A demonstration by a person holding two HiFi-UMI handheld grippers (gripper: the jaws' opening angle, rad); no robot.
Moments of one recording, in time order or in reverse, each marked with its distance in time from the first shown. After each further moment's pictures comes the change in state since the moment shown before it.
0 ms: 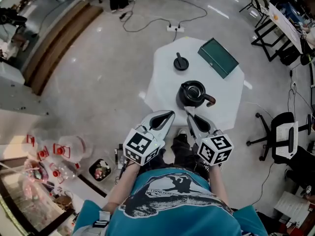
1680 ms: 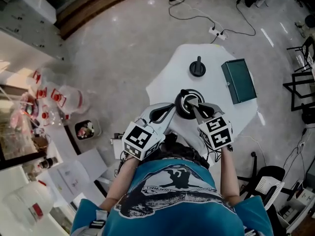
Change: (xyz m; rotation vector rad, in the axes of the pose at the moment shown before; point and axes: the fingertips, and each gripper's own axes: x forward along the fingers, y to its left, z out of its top) left arm 0.067 0.020 0.007 -0.107 -0.057 0.443; right arm 0.066 -0.100 0.012 -0.676 0.522 0.328
